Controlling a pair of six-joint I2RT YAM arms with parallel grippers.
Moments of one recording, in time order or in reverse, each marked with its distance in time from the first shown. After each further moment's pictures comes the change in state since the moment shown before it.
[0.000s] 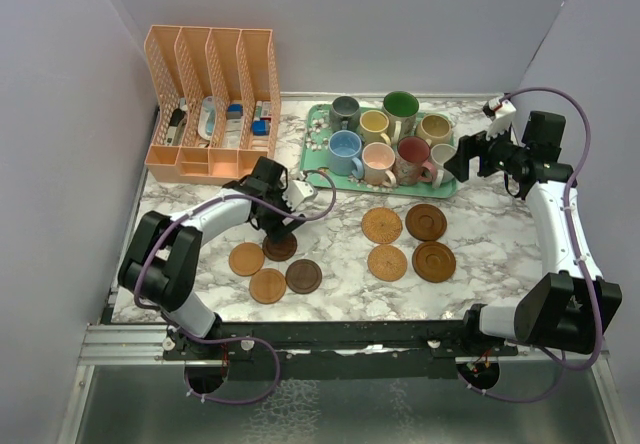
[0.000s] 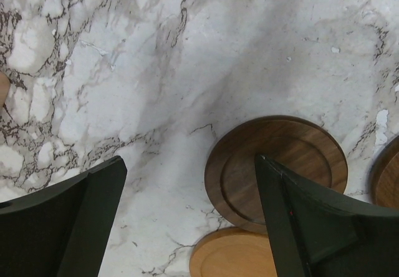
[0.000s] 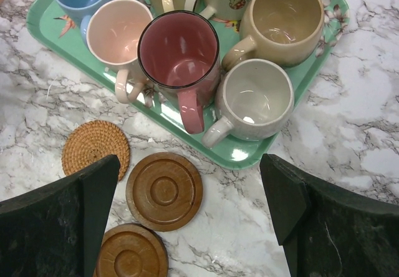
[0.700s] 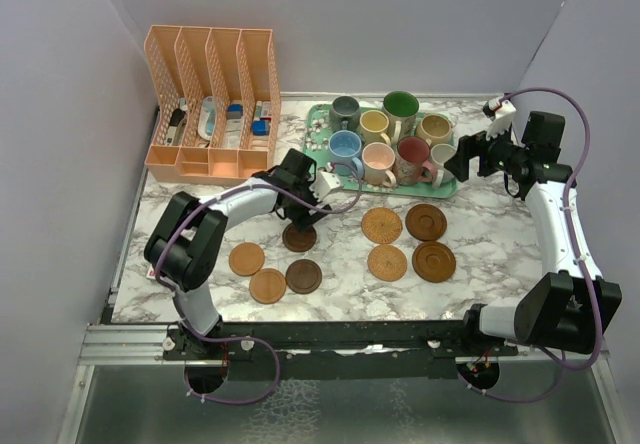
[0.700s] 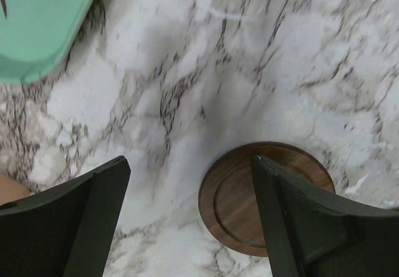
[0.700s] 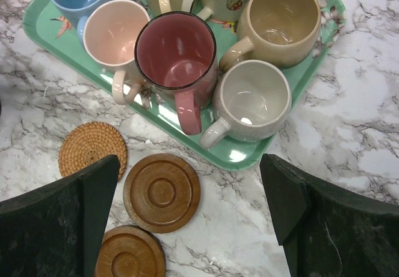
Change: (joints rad) left arm -0.107 0.158 0.156 0.062 0.009 -0.067; right arm 0.000 0.000 -0.007 0.012 0.005 0.000
